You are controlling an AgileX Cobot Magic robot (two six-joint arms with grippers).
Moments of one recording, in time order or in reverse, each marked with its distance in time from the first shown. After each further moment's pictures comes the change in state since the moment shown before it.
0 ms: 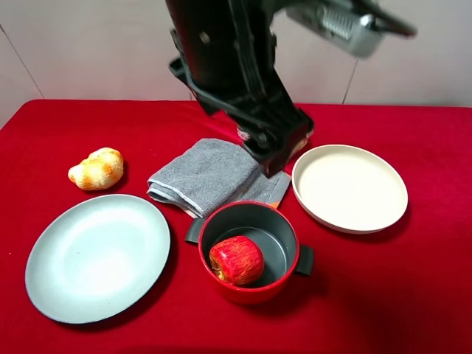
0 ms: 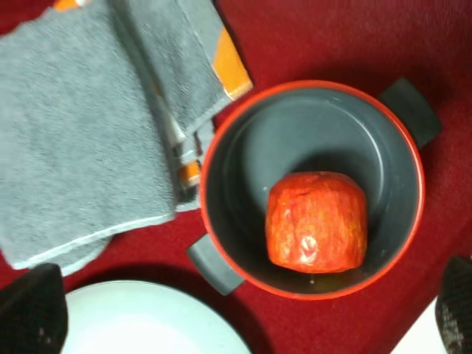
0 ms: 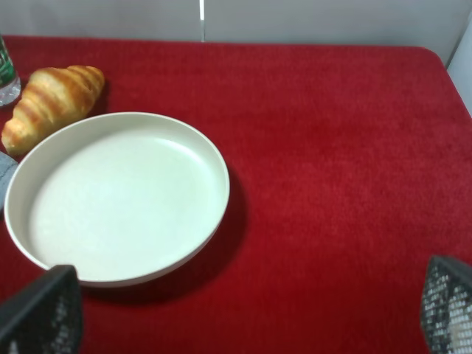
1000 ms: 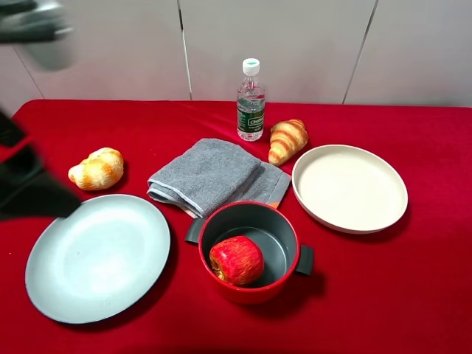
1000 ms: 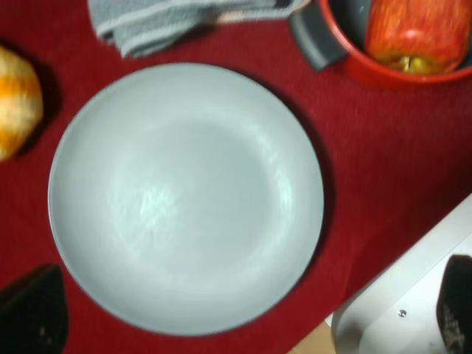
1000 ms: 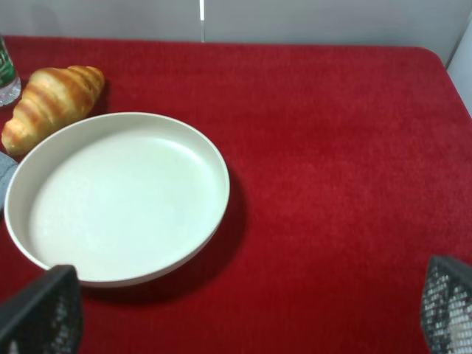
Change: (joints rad) left arm 0.172 -0.751 0.688 0.009 -0.046 -0.035; right arm 0.000 0.000 0.000 0.000 0.000 0.000
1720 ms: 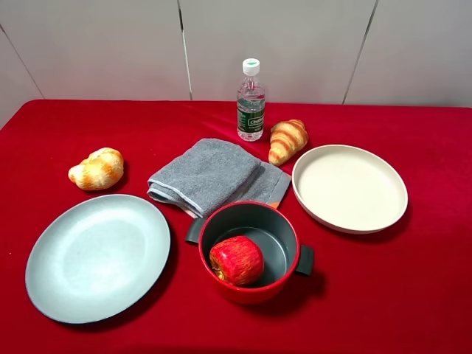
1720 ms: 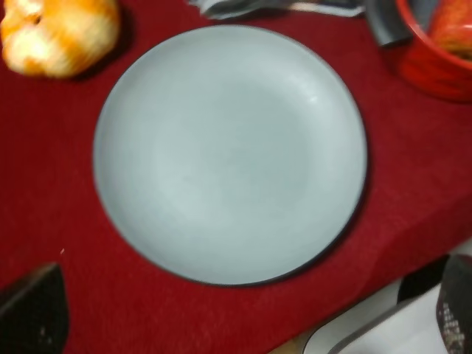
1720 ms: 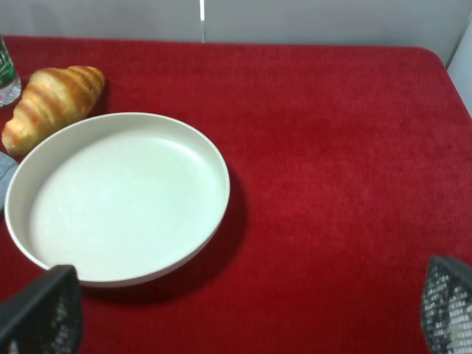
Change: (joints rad) left arm 0.102 -0.540 0.275 0.051 0.049 -0.147; right arm 0.000 0.000 0.000 0.000 0.000 0.000
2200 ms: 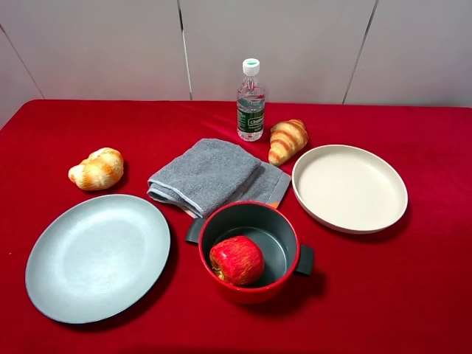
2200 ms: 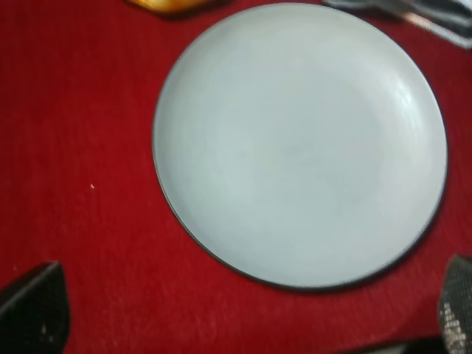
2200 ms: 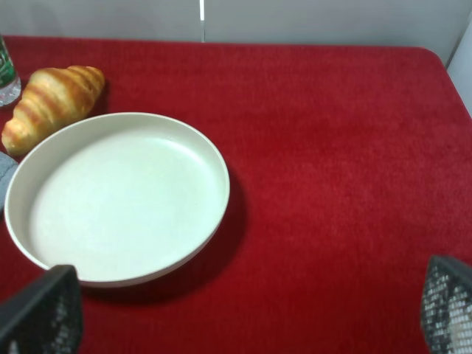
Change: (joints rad) left arm 0.395 -0.183 0.170 -0.099 -0.077 0.085; right arm 0.000 0.000 0.000 0.000 0.000 0.000
